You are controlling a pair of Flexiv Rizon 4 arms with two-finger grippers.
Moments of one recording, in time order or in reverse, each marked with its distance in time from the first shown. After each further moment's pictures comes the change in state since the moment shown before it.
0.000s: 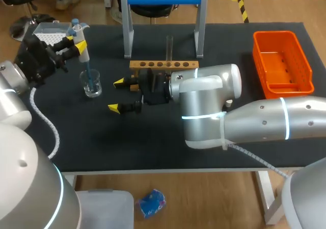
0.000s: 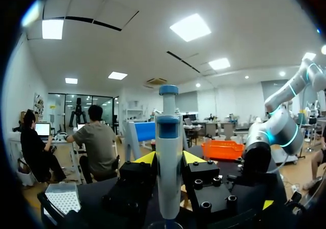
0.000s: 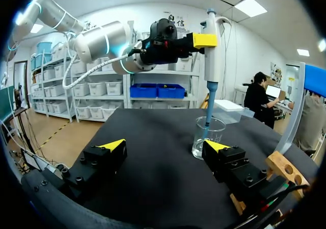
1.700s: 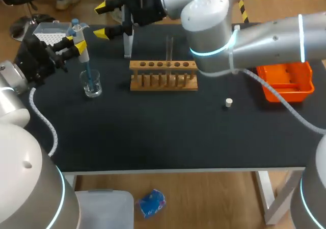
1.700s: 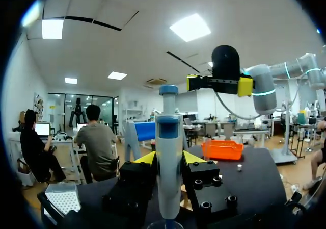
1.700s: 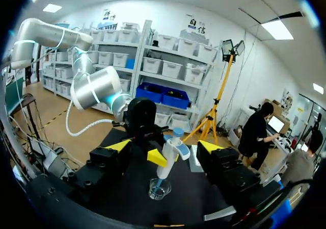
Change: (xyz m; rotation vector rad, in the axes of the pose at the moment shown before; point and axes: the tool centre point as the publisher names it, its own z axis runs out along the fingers) left arm -0.001 0.000 -0.001 0.000 0.002 0.000; right arm -0.077 0.223 -0.033 0.075 0.088 -0.216
